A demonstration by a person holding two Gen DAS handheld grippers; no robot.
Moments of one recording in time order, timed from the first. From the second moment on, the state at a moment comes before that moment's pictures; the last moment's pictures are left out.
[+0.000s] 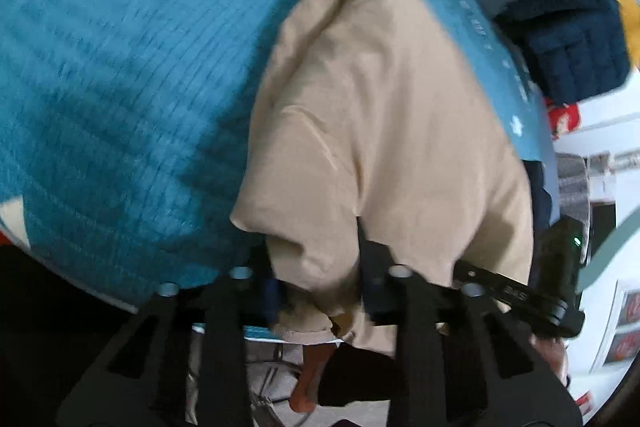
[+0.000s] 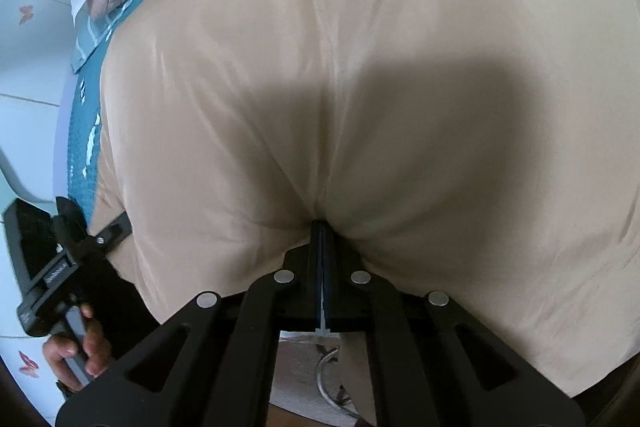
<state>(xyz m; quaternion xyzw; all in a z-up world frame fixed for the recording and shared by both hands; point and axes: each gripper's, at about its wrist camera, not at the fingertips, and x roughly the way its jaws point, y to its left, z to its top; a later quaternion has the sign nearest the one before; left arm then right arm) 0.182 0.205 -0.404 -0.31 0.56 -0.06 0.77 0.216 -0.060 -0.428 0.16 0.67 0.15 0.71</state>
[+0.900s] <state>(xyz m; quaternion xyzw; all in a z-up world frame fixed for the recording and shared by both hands) 0.218 0.014 -0.286 -0.18 0.47 -0.27 0.82 0.164 -0.152 -0.361 0.26 0.54 0.13 0.79</state>
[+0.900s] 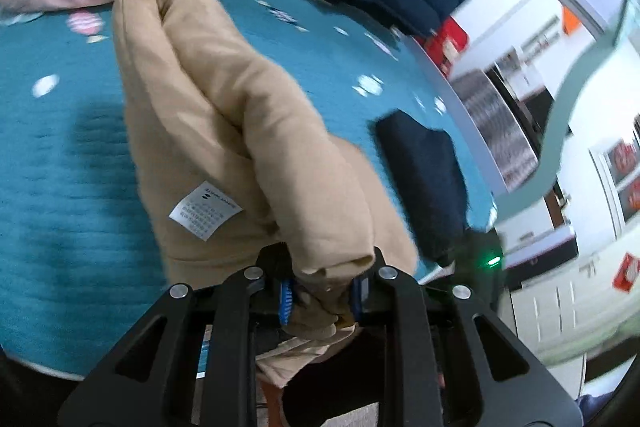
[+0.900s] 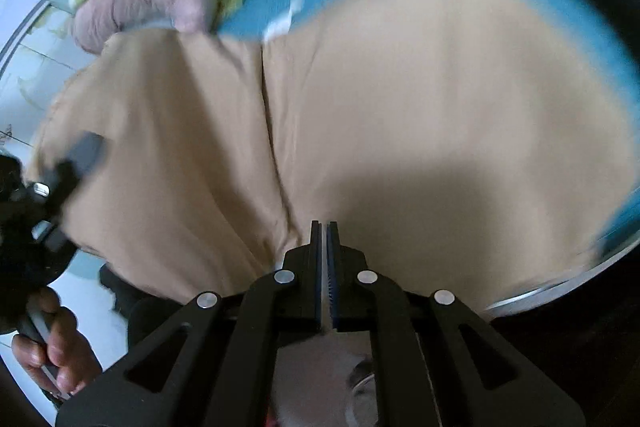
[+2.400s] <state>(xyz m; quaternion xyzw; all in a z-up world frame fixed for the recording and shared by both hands) 0.247 -0.023 -0.343 -0.17 0.54 -0.23 0.79 0.181 -0.233 -0.322 0.12 0.54 0.09 0.83</state>
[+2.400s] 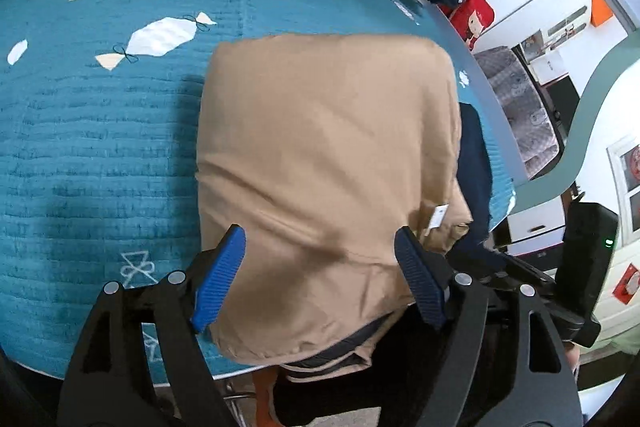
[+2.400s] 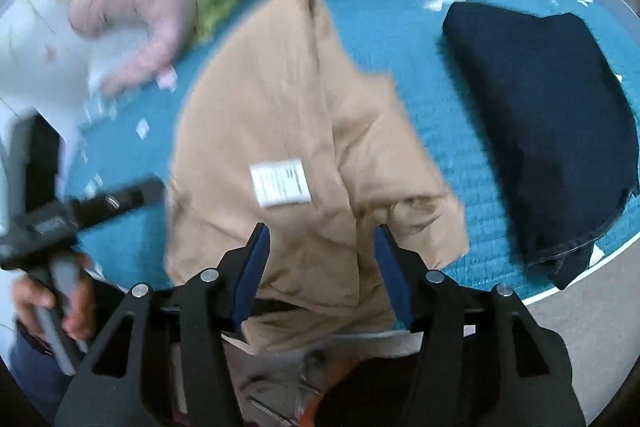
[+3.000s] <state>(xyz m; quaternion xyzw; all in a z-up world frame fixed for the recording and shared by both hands) 0.309 -0.085 -0.373 -0.09 0.56 -0.21 0.80 0.219 -0.286 -0.351 0.15 0.56 -0.01 0.81</state>
